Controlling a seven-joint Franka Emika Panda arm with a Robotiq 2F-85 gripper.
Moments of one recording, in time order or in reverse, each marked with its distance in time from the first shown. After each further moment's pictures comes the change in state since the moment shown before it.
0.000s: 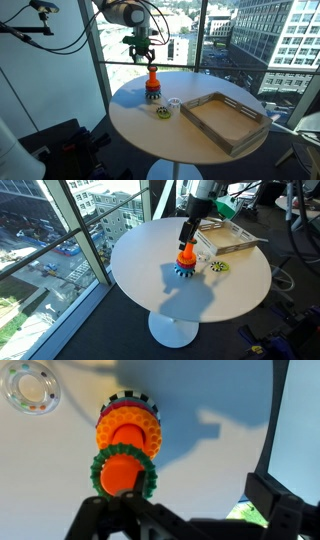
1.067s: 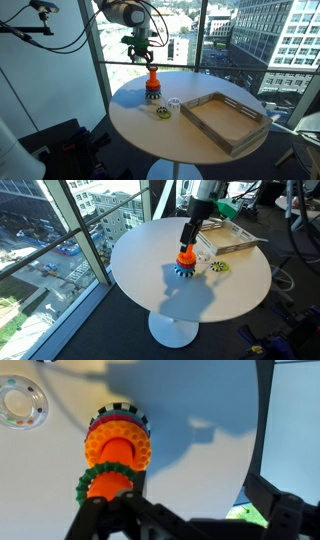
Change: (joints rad) arm -0.005 0.000 0.003 0.000 0.038 -0.048 -0.001
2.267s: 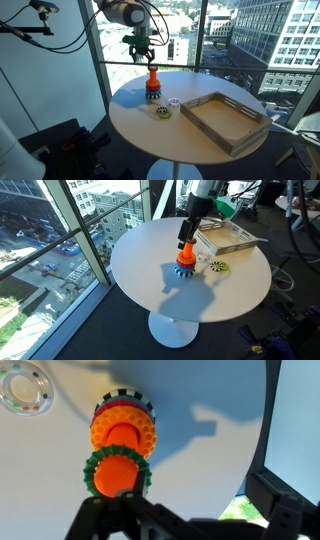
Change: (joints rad) arm -0.001 -0.003 0.000 0.000 0.000 0.051 0.000
